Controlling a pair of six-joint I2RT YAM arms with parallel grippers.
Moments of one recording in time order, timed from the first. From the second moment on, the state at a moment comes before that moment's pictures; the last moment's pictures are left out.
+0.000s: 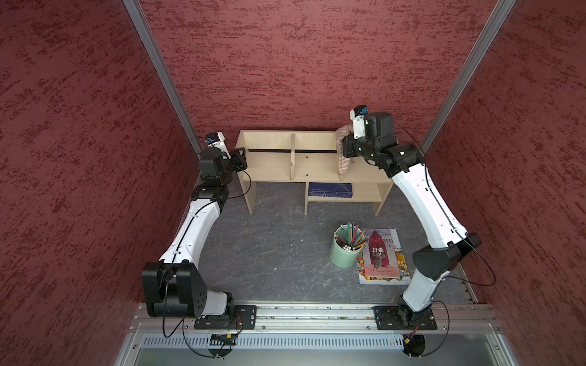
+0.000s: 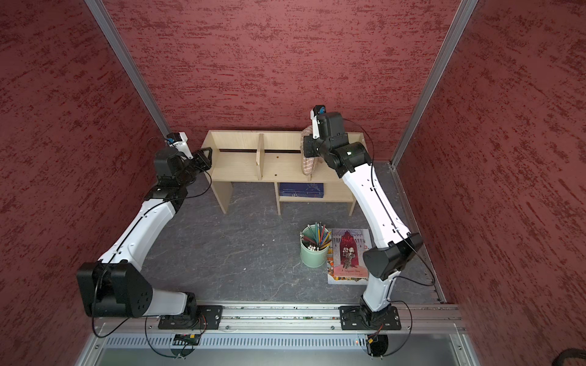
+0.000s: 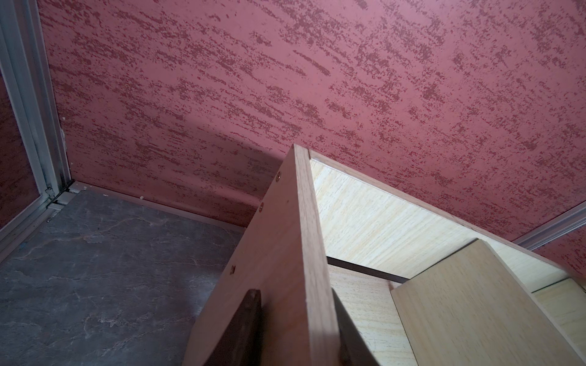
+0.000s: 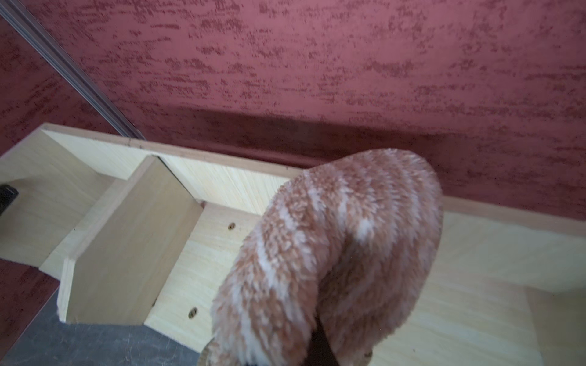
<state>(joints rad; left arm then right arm) -0.01 1.40 1.22 -0.01 0.16 -0.46 0.43 1.83 2.25 -0.87 0.07 0.19</state>
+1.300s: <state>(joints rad) -0.01 1.40 1.22 -0.01 0.16 -0.46 0.13 1.41 1.74 -0.94 0.30 0.32</state>
